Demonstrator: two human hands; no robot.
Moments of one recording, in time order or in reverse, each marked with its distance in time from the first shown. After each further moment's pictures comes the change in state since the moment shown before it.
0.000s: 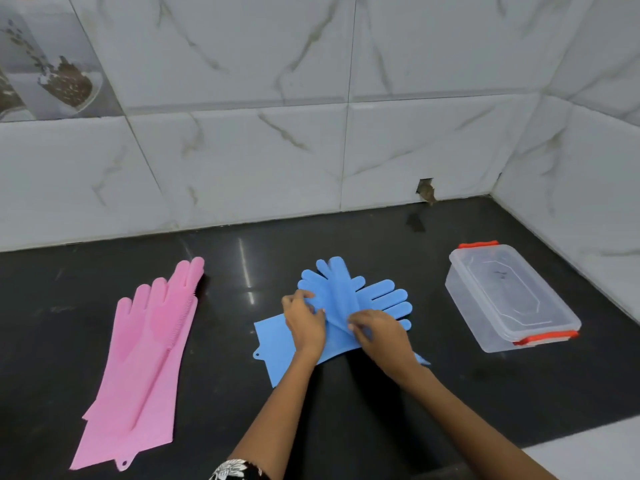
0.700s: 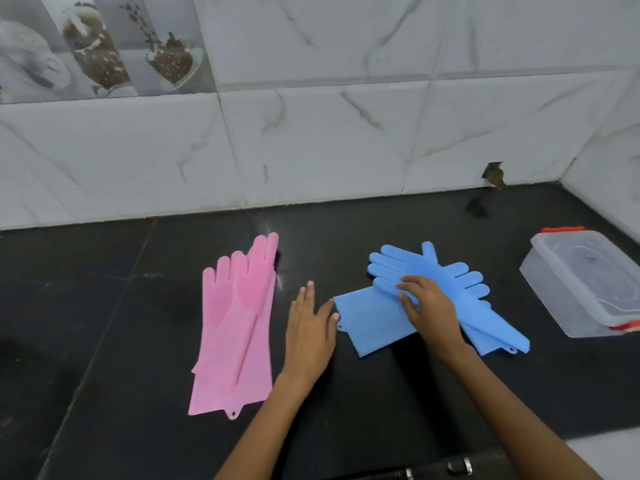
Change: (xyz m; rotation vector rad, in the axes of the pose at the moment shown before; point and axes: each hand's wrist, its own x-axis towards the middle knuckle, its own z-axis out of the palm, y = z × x) left_hand -0.008 -0.080 -0.157 0.554 -0.194 0.440; right_hand 0.011 -0.058 0.044 -0.089 0.197 -0.003
